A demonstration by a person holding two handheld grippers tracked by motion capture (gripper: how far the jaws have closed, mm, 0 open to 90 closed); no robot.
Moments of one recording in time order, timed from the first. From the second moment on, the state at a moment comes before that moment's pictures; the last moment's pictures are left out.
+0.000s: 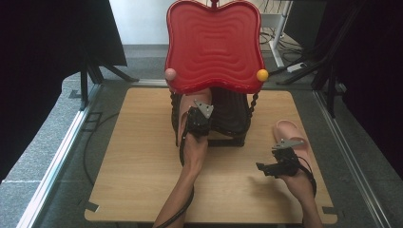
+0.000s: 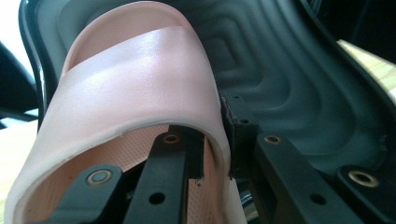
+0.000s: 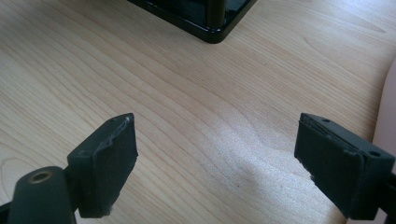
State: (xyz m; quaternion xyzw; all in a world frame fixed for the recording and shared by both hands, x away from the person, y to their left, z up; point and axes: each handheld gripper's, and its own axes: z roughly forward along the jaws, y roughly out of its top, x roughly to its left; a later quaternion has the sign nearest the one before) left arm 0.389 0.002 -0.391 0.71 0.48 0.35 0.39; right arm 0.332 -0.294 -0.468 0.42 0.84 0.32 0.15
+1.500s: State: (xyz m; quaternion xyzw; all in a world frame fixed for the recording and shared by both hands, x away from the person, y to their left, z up) left arm 0.276 0.091 -0.413 0.84 0.32 0.16 0.42; right arm 0.331 -0.290 -0.468 0.41 0.84 0.32 0.15
